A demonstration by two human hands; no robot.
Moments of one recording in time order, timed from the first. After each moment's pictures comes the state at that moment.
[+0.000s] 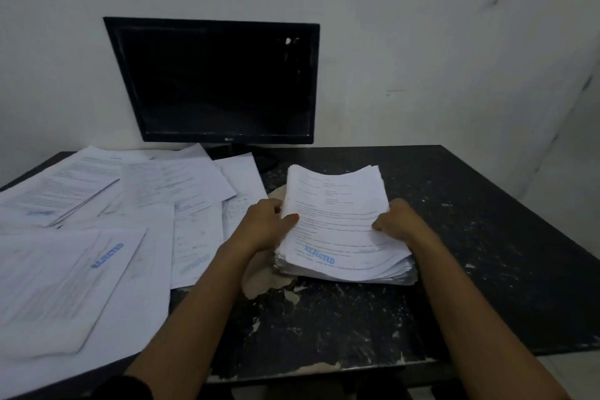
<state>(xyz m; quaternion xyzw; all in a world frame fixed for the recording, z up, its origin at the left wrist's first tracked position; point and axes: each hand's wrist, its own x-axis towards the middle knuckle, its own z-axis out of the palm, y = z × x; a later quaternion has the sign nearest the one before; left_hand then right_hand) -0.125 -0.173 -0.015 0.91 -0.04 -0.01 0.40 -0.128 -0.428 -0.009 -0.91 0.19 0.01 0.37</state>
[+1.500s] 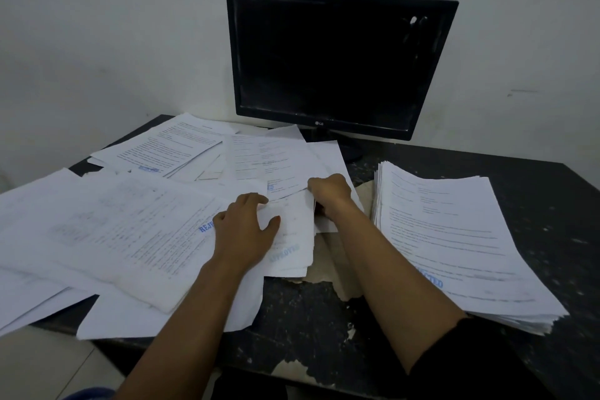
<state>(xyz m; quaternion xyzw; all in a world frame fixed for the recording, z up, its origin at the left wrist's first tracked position) -0.149 -0.011 -0.077 0.92 0.07 0.25 0.28 -0.049 -0.154 -0.026 -0.80 0.11 0.05 0.58</state>
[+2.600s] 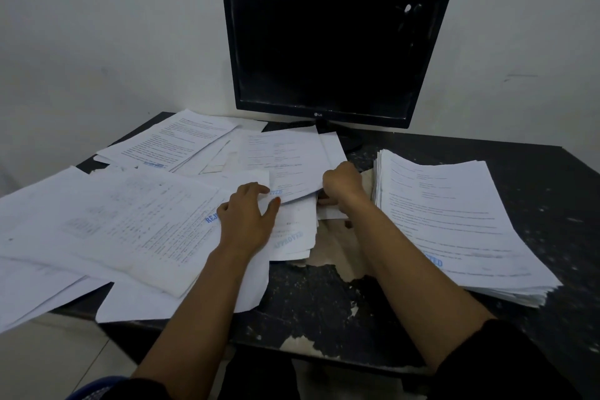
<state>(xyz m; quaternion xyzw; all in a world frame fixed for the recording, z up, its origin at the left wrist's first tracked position) -0.149 -0.010 -0.075 0.91 0.08 0.25 0.31 -0.083 -0.174 -0.002 -0.86 0.07 0.01 0.51</state>
